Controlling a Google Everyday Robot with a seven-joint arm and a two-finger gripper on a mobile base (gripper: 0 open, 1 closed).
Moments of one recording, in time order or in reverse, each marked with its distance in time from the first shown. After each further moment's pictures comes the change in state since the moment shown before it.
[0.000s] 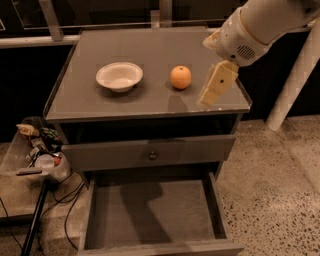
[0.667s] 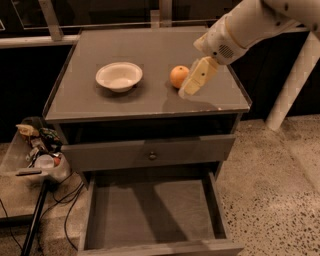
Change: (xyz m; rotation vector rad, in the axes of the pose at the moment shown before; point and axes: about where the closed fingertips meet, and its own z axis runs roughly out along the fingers) arm -0.009 -0.046 0.049 -0.007 -0.122 0.129
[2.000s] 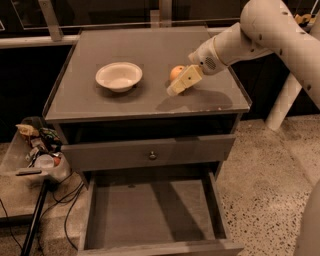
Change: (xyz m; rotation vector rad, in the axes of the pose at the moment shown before) arm 0.016 -0.054 0.080 -0.011 -0.142 0.191
